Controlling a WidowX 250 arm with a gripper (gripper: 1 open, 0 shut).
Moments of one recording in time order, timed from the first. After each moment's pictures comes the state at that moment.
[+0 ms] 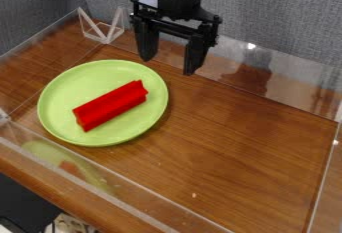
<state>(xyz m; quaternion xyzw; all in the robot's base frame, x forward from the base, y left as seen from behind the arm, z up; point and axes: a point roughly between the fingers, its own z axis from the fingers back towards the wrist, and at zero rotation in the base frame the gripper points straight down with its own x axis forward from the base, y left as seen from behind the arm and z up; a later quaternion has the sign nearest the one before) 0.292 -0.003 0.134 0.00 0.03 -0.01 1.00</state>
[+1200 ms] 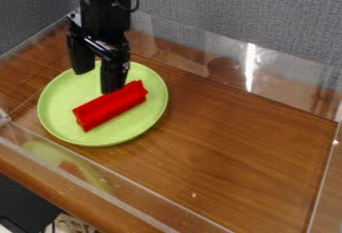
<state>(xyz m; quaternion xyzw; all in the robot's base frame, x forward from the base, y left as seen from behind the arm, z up) 0.258 0.073 0.105 0.01 0.05 -0.14 0.99</state>
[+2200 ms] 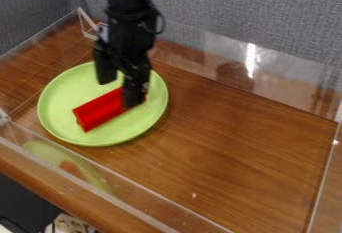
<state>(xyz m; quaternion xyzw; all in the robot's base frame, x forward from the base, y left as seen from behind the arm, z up) 0.264 0.063 0.089 0.04 0.03 -0.19 0.98</state>
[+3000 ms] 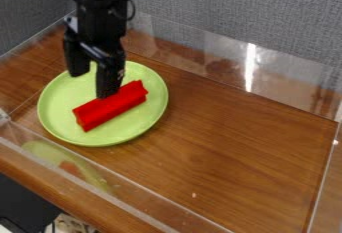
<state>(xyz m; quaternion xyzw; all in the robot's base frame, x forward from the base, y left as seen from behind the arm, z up) 0.251 0.085 0.097 0.04 0.04 -0.13 0.99</state>
